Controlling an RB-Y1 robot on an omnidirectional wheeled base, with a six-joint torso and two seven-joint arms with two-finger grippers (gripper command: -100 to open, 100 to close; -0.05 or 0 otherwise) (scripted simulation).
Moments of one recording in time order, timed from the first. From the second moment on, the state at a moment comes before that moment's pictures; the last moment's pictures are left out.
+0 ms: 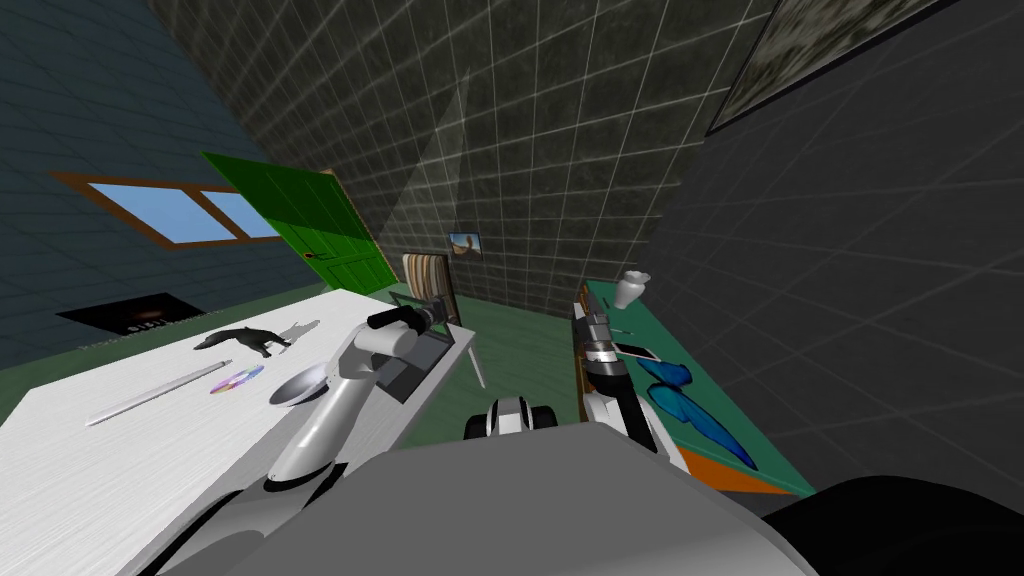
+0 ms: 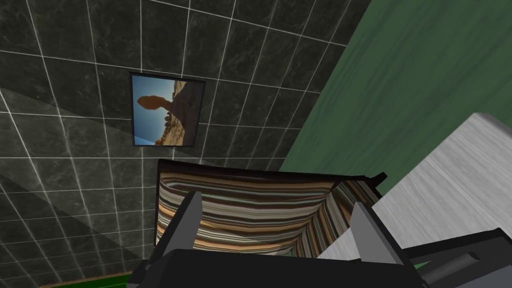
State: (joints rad) left arm -0.20 0.53 0.00 -2.01 0.45 0.96 0.33; right arm 0.54 -0.04 0.04 -2.25 0.10 -0.44 -0.04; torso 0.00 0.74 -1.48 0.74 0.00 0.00
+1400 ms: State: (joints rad) left arm -0.27 0.51 0.00 -1.89 0.45 0.92 0.31; right arm 0.54 -0.04 0.04 -2.25 0.10 -0.44 -0.04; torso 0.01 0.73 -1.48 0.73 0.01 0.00
